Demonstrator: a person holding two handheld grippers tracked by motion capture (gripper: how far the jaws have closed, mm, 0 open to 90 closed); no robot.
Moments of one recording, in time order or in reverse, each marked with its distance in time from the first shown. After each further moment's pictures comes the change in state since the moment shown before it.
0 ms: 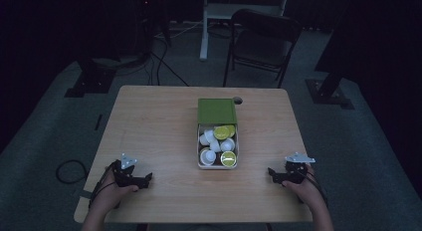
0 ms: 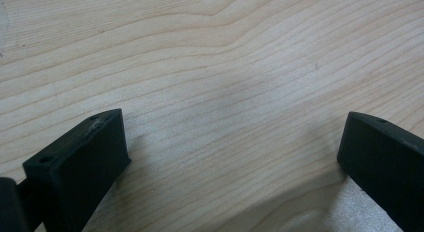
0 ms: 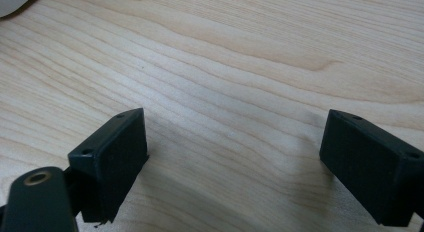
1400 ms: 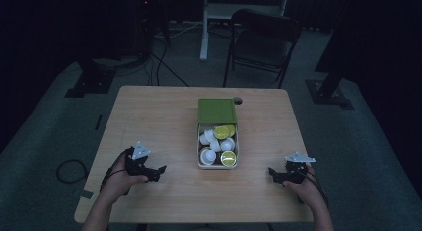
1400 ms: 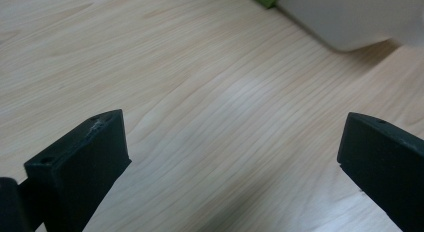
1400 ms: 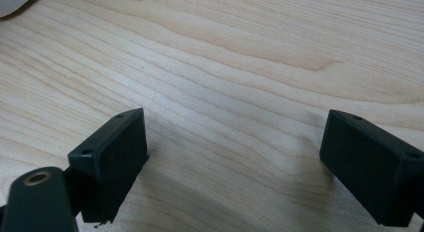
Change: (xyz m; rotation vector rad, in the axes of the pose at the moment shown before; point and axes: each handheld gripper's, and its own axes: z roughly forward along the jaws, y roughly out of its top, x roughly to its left) left arm -0.032 0.058 -0.011 -0.087 -0.192 0.167; right arm 0.000 0.000 0.000 0.000 0.000 0.000
